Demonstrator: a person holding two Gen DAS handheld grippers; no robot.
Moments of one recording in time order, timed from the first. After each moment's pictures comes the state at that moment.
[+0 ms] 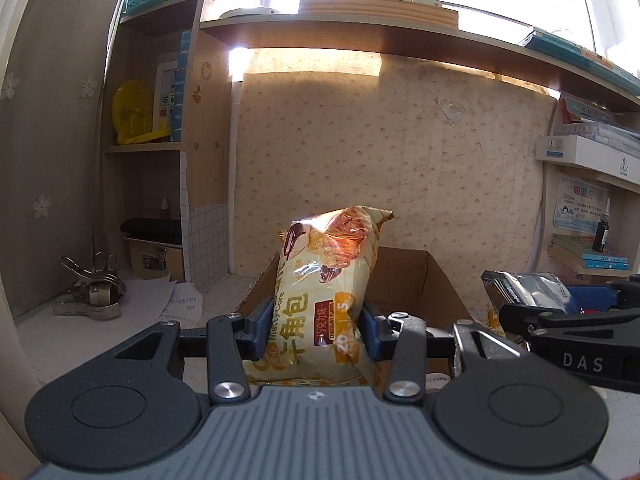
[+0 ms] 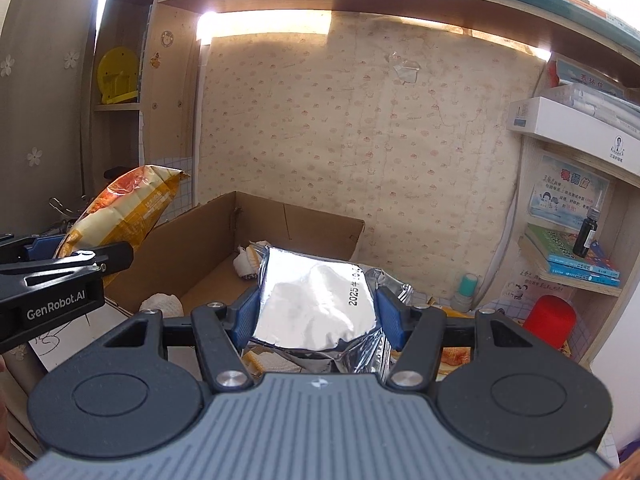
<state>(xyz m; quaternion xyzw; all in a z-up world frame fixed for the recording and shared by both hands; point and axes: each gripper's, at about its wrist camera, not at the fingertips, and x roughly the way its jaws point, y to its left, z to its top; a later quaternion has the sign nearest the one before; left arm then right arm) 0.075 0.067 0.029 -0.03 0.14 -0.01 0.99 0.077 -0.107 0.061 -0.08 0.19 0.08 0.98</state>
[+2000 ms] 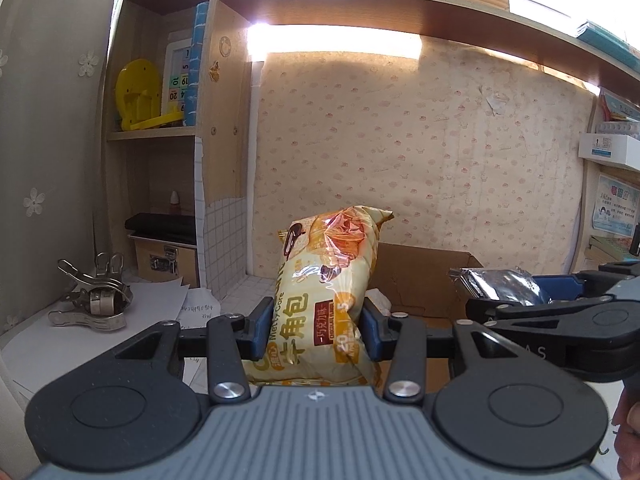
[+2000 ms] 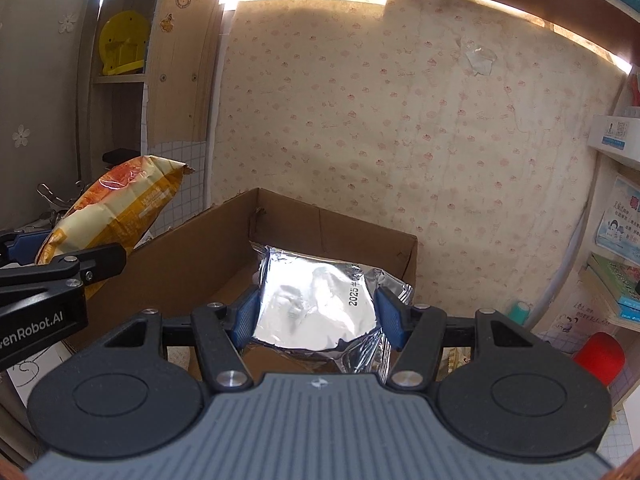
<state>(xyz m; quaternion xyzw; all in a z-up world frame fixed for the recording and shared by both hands) 0.132 0.102 0.024 -0.03 0.15 0.00 0.99 0.166 -0.053 0.044 -0.10 0.21 0.10 0.97</state>
